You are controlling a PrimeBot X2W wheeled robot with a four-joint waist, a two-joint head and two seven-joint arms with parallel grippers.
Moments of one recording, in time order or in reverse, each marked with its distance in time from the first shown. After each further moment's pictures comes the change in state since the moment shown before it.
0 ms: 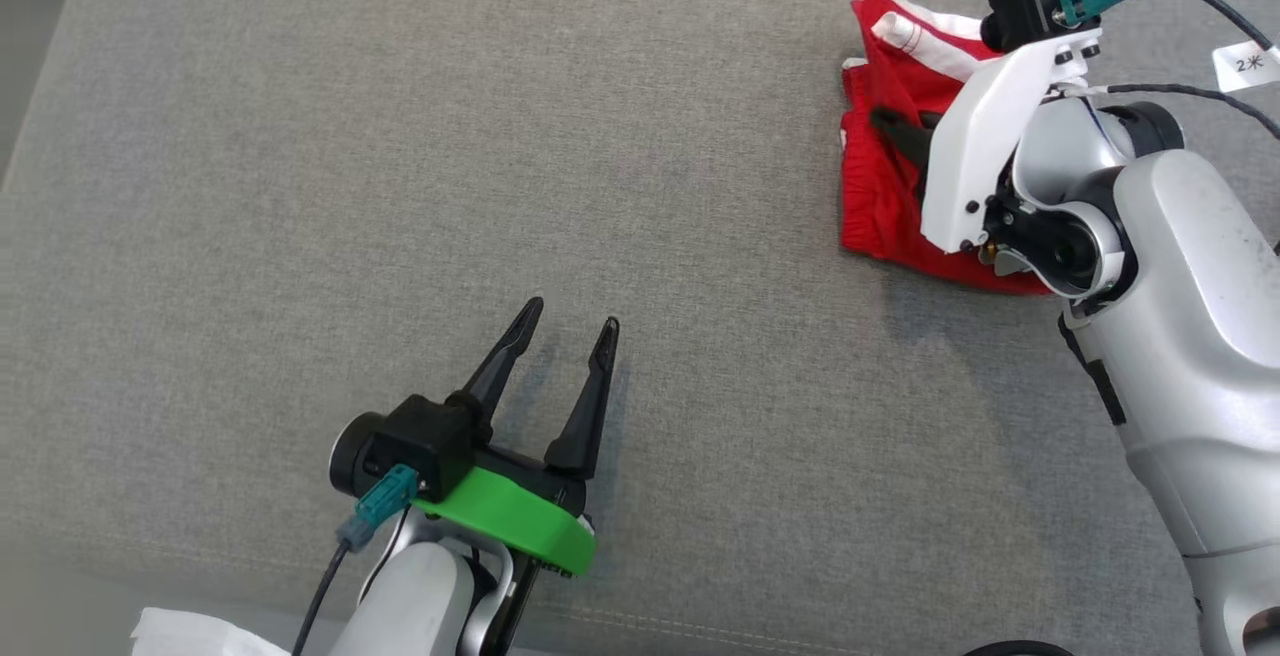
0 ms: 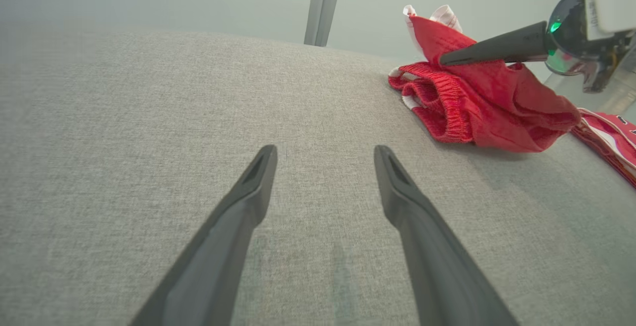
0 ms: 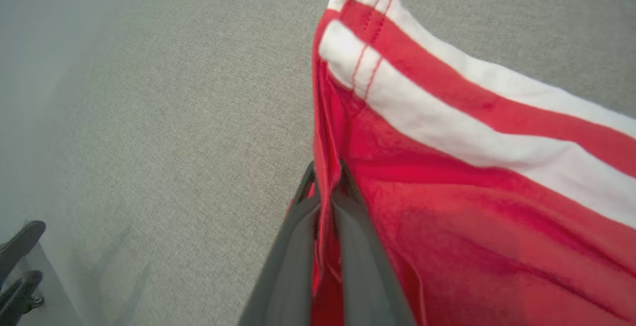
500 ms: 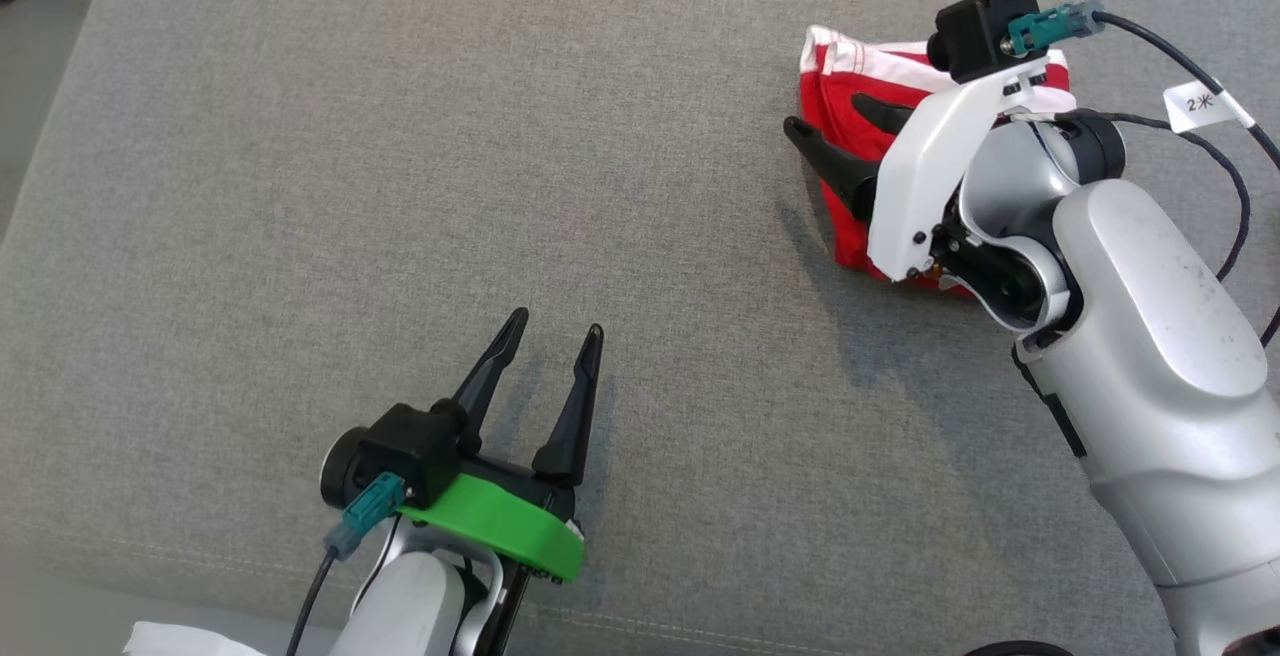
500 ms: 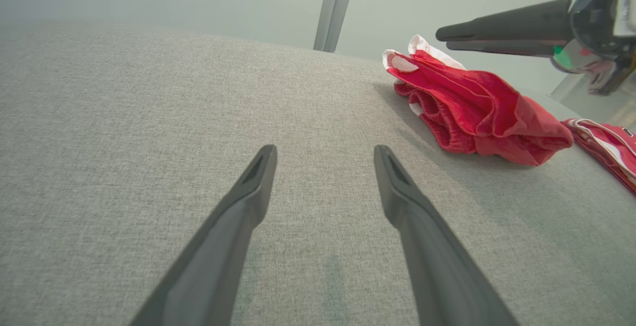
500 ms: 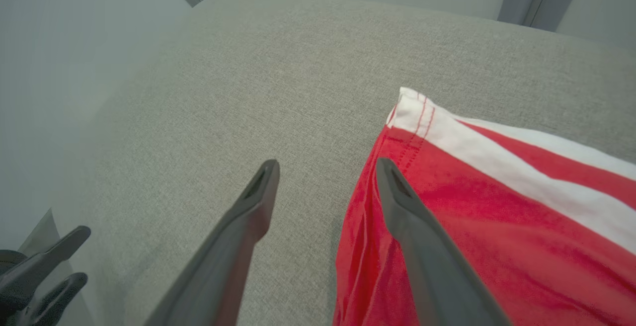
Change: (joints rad) left arm 0.018 -0.010 0.036 0.016 -0.004 -0.009 0.000; right arm 0.019 0.040 0.065 -0.011 -0.014 0.000 -0.128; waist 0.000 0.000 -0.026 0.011
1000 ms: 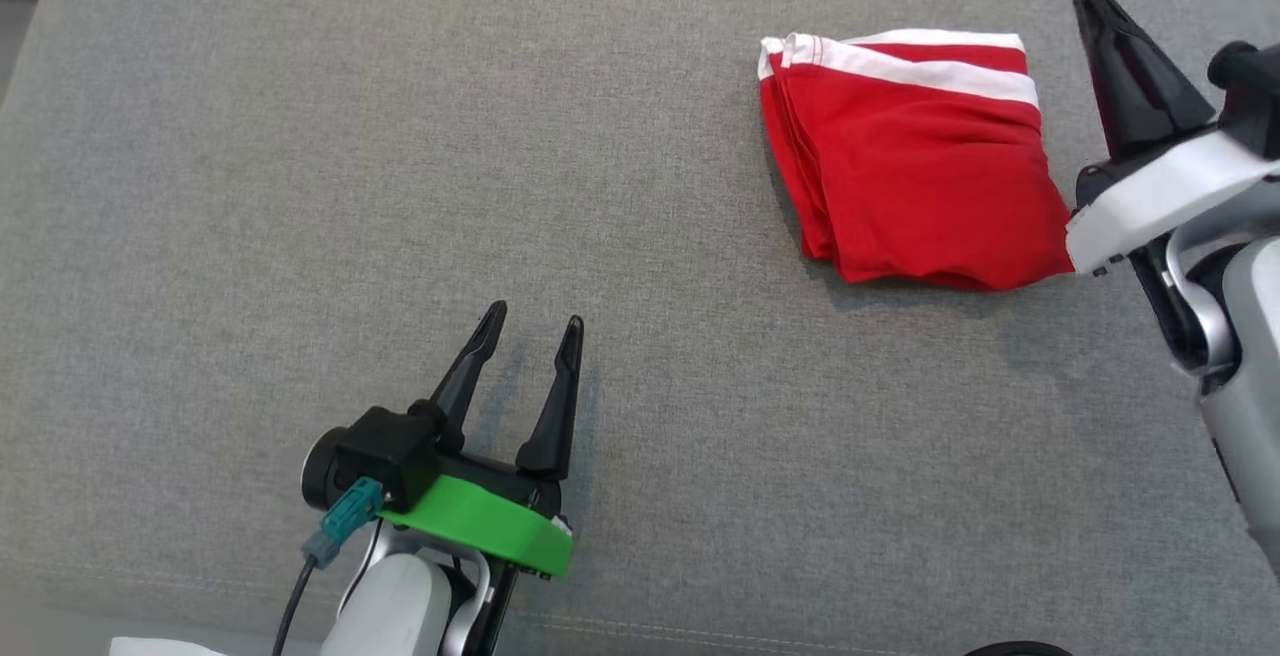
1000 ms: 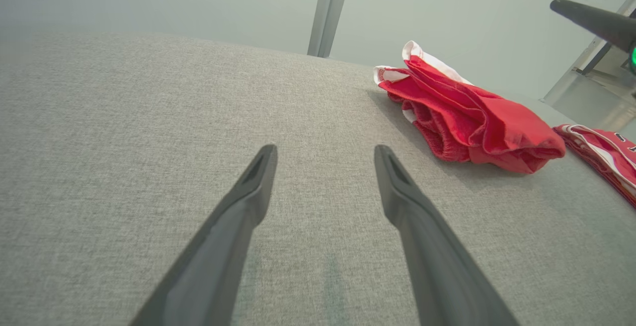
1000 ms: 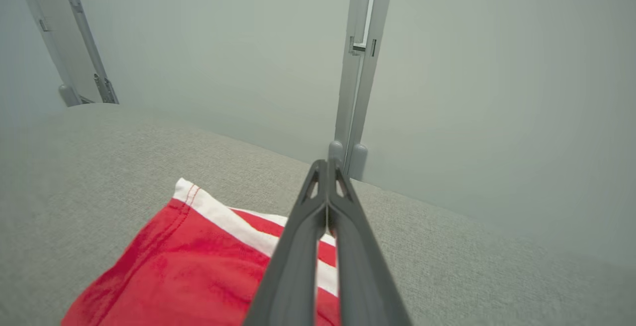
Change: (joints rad) left arm 0.028 -0.001 0.050 -0.048 0.012 -0.001 0.000; right arm 0.167 -0.211 -0.138 -0.145 -0.242 0.000 -0.583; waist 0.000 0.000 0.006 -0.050
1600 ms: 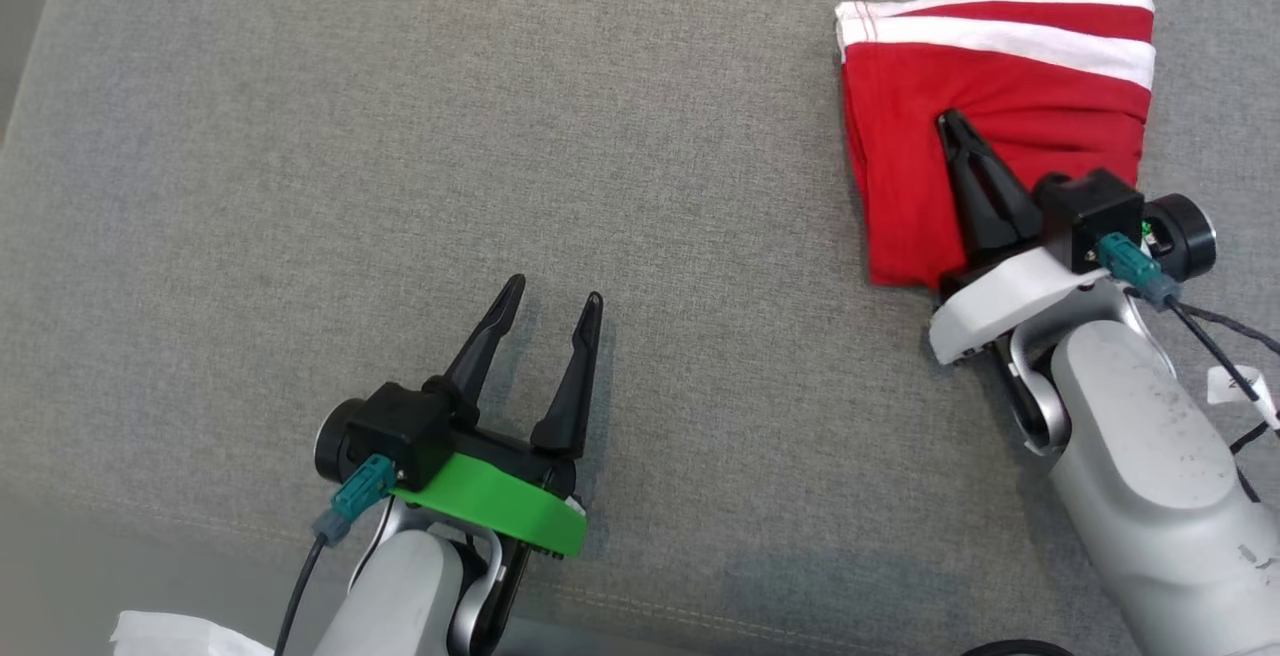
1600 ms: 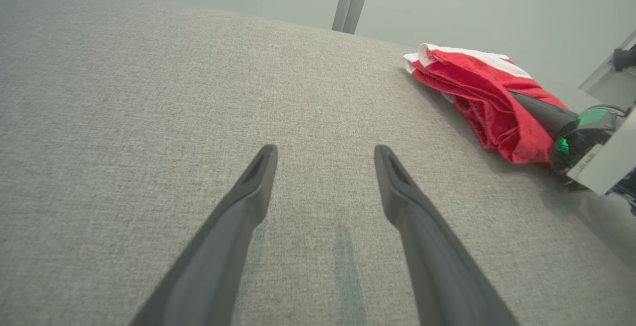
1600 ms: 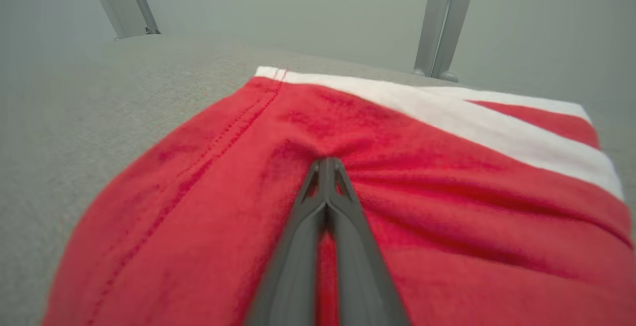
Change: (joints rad) left arm -0.047 -0.001 -0.033 0.000 -0.011 0.000 0.000; right arm 0.031 0.209 0.024 0.291 -0.185 0.000 -0.240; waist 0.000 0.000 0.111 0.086
